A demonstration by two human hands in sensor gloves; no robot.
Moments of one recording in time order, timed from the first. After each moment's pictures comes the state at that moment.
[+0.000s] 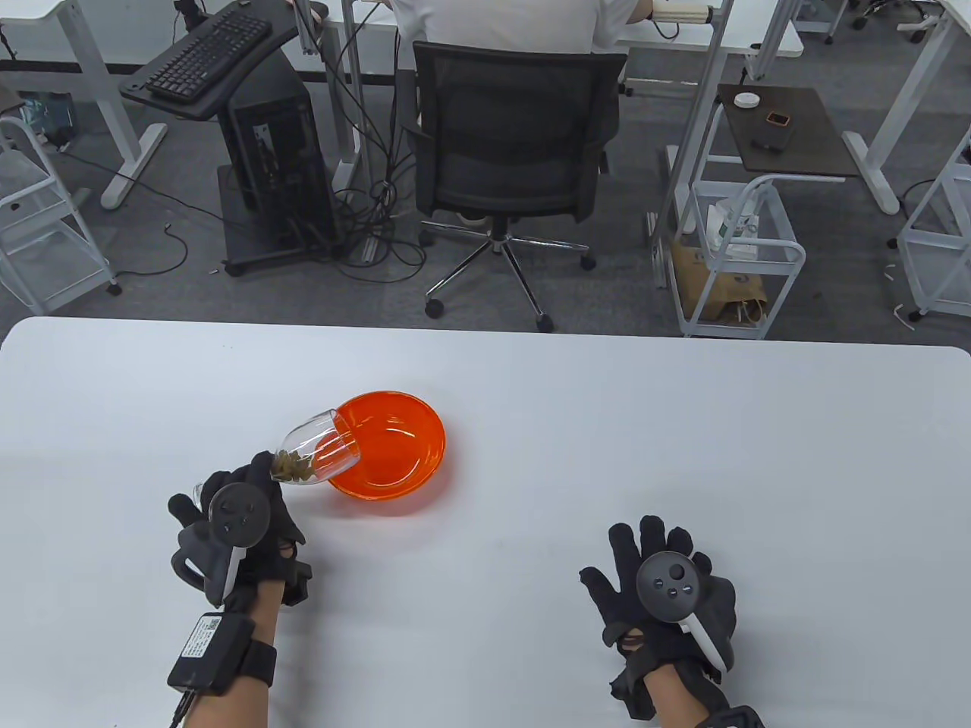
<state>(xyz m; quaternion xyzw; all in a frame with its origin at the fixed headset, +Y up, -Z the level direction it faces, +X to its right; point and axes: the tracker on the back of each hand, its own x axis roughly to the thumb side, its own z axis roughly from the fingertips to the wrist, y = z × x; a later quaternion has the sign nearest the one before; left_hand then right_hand) -0.310 -0.727 -0.367 0.18 0.20 0.18 0.95 0.186 -0.760 -0.303 -0.03 0.01 0.97 0.26</state>
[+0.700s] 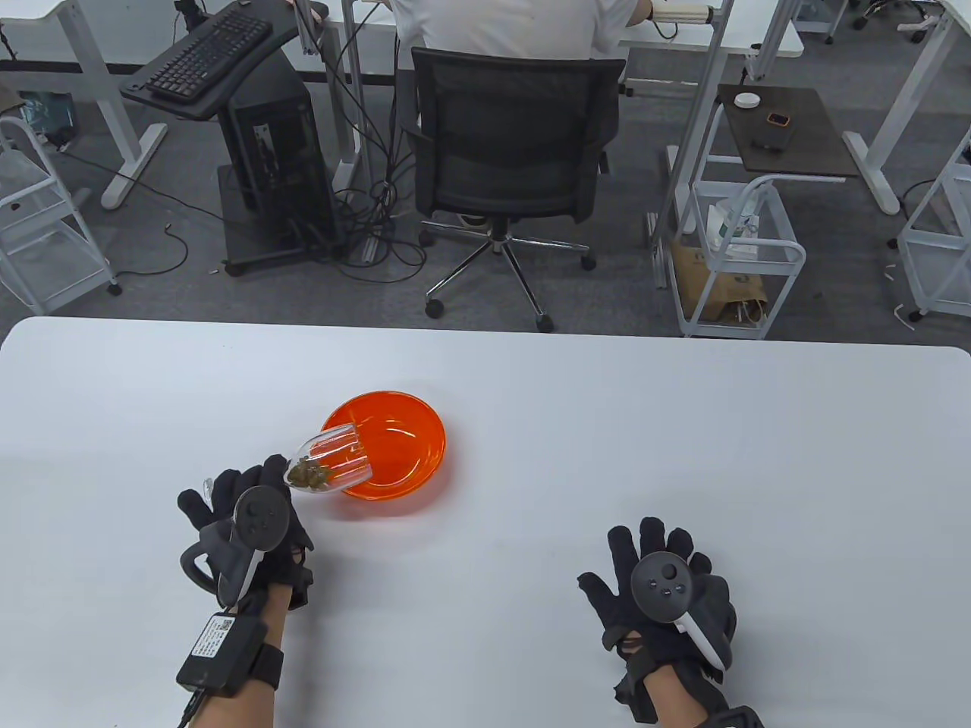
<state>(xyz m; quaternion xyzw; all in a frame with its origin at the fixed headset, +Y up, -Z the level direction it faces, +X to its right) -0.297 -0.728 -0.367 0.19 0.18 0.12 0.96 0.182 -0.758 -0.302 -0.02 0.02 0.97 0.23</state>
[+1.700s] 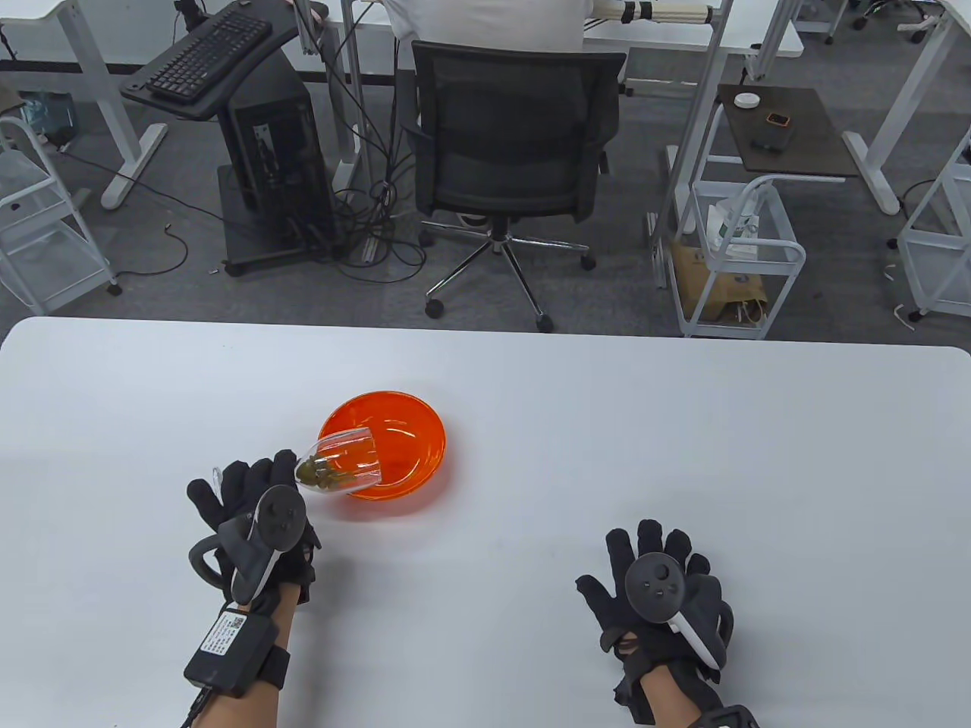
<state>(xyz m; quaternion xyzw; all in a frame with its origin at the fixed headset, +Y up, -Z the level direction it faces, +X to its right) -0.281 -0.719 -0.367 0.21 0.16 0.07 0.96 0.178 -0.761 -0.302 -0.02 0.02 0.98 0.21</state>
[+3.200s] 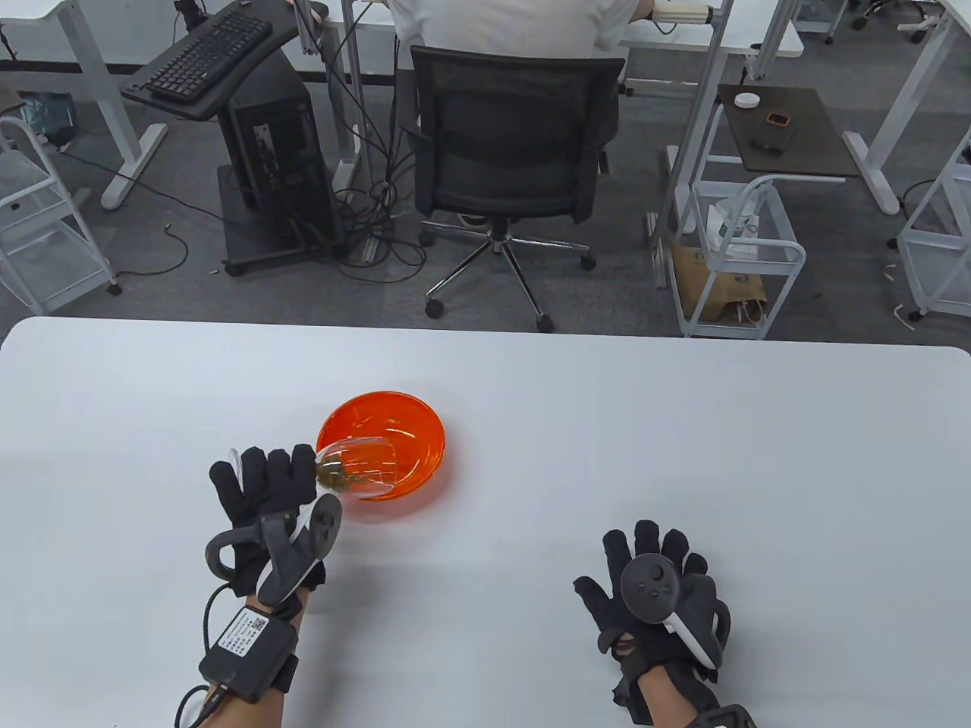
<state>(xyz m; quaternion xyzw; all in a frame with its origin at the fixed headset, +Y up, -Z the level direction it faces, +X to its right) -0.244 -0.706 -0.362 0.25 0.10 -0.09 0.96 0.174 -0.761 -0.302 -0.02 0.02 0.98 0.20</state>
